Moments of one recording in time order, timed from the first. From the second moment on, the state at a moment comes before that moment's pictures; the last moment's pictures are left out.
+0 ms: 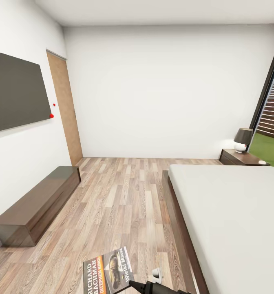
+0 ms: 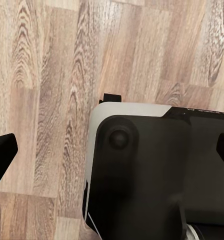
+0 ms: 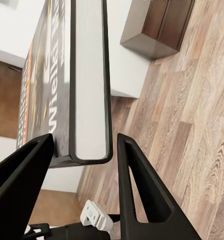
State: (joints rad) left arm -0.14 0.09 -0.23 -0.08 0.37 -0.03 -0.07; right arm -0.44 0.06 0.54 -0.21 -0.83 0.11 0.97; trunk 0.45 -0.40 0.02
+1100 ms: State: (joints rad) left arm -0.14 0.09 -0.23 -0.08 0.37 -0.04 -0.07; right arm -0.43 0.06 0.54 -0.21 -0.83 0.11 0.98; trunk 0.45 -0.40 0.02
